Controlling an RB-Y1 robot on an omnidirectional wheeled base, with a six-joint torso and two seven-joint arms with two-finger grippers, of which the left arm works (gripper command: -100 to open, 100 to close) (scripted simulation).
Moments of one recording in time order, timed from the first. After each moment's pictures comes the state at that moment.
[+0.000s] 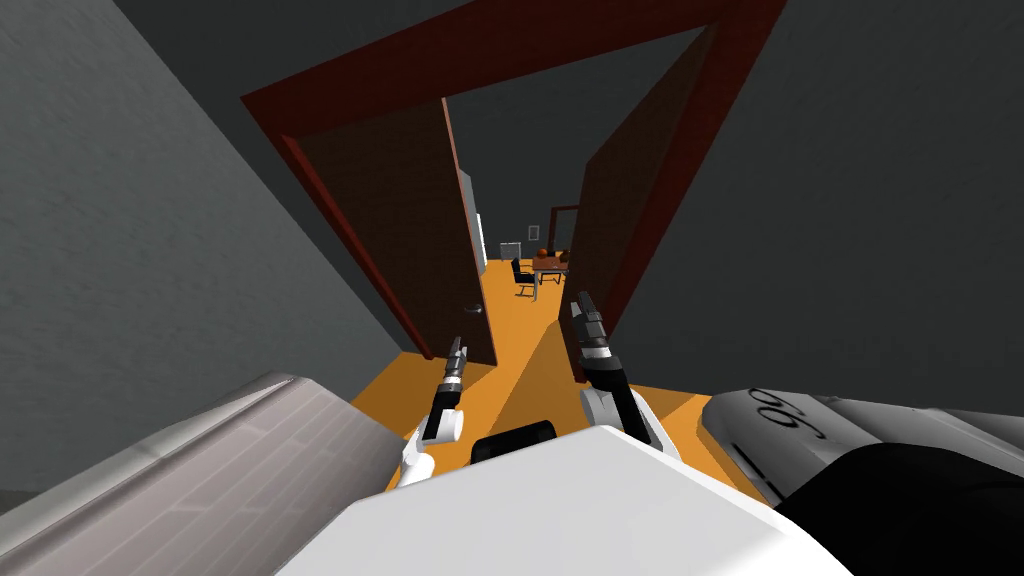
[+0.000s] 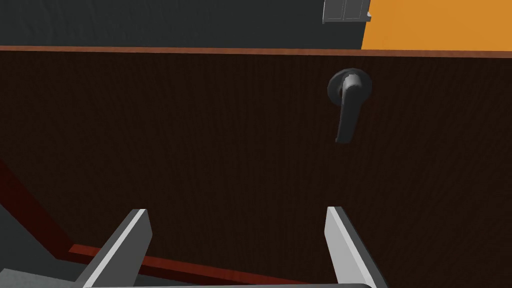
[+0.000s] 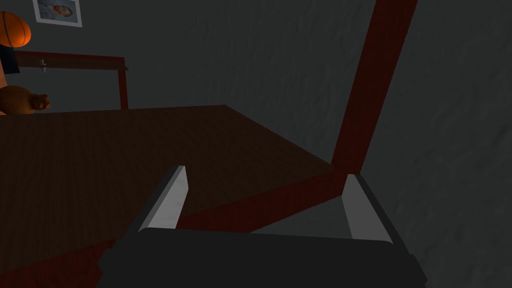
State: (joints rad) arm -0.01 0.09 -0.15 -1.09 0.11 -0.68 -0.01
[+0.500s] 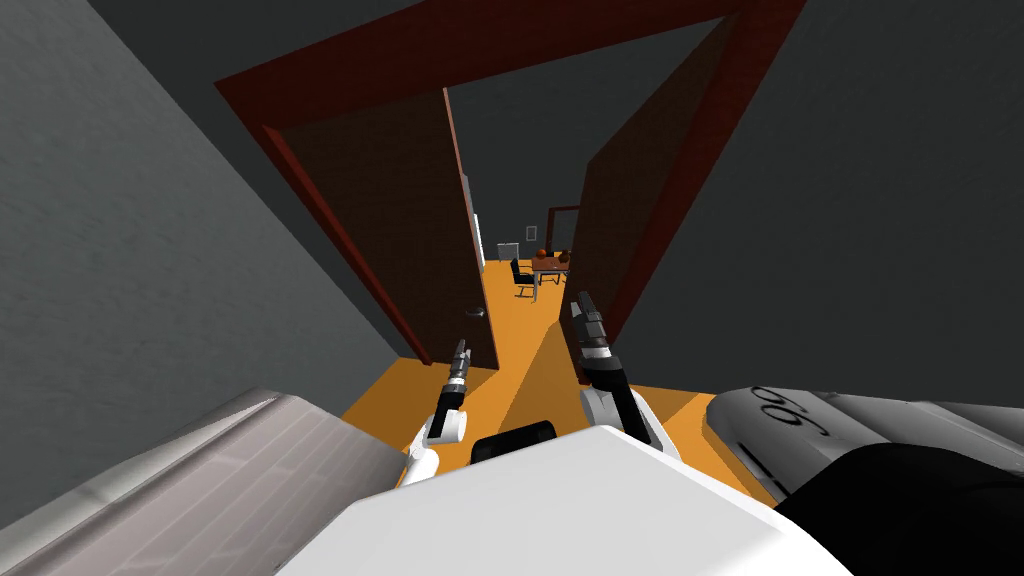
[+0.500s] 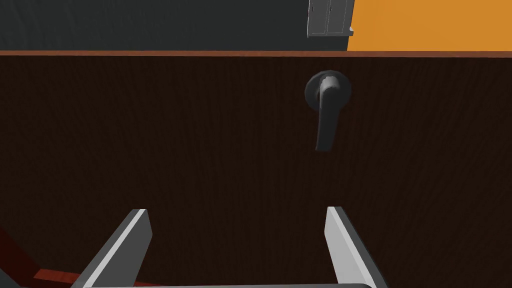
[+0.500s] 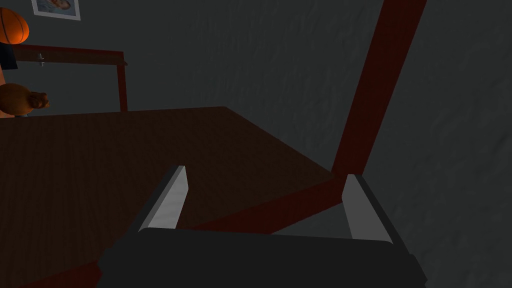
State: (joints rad) arm -0.06 0.08 -0.17 -0.96 0.11 -0.72 -0.01
